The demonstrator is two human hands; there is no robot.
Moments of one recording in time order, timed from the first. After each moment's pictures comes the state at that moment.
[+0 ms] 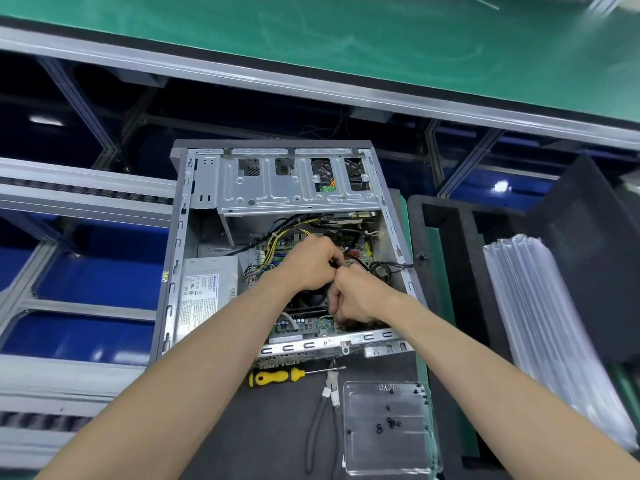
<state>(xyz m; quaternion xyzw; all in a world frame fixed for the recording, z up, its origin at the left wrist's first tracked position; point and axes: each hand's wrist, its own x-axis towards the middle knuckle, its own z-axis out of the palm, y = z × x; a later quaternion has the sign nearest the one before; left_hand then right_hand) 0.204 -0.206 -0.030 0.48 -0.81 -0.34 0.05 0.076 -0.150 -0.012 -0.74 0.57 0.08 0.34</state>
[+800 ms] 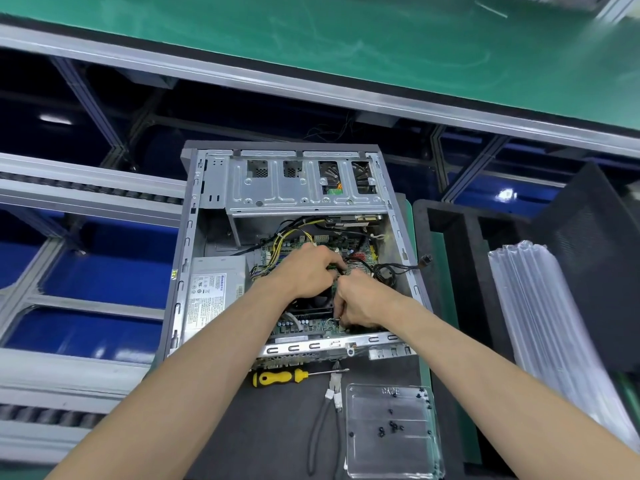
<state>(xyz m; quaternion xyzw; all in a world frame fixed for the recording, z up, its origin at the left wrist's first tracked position) 0.223 -0.199 -0.033 0.49 -0.80 -0.35 0.04 0.081 -0.149 -0.013 -0.77 0.55 0.14 0.28</state>
